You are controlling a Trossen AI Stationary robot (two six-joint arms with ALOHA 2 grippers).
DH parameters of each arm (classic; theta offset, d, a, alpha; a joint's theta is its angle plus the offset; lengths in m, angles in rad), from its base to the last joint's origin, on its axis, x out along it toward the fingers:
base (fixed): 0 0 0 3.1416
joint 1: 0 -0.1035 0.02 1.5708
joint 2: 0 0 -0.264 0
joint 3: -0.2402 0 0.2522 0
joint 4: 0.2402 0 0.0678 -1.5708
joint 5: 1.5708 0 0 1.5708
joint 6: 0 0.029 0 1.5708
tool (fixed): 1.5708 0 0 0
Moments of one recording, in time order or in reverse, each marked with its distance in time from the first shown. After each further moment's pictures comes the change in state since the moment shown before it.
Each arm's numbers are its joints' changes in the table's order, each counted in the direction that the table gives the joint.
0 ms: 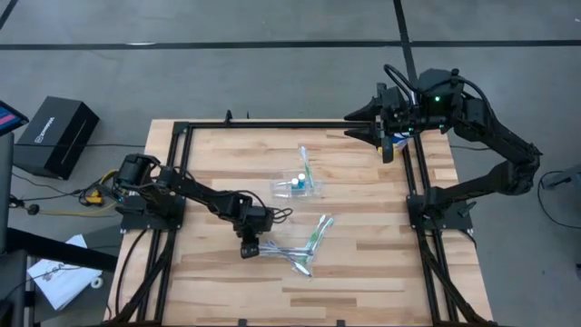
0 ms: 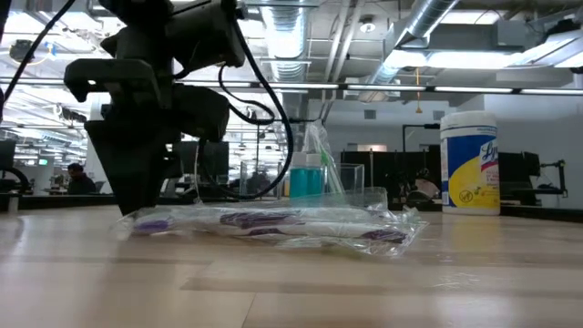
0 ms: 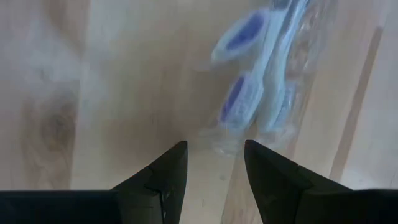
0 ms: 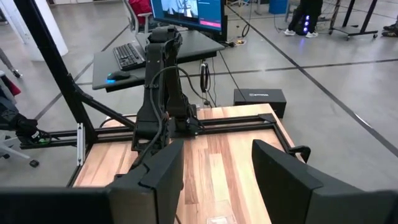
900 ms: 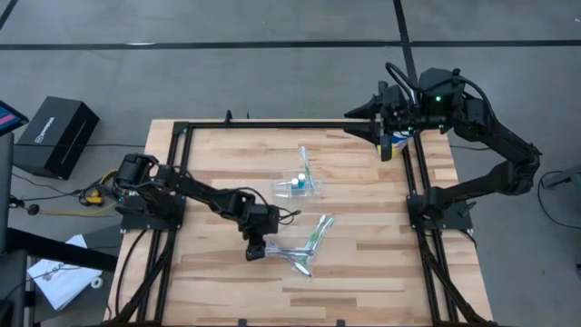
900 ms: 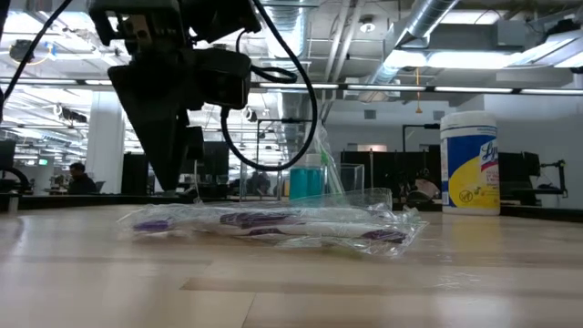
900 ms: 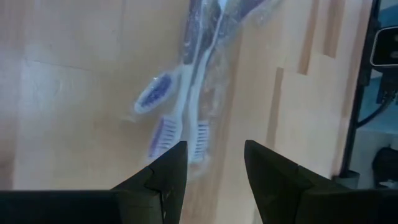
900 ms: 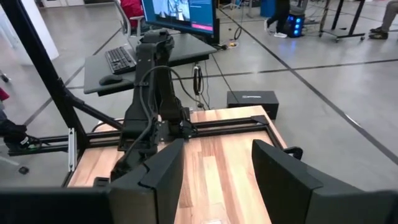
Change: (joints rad) left arm -0.006 -0.010 -0.086 -0.029 0.102 -0.014; right arm 0.000 0.000 0.000 -0.013 0.034 0.007
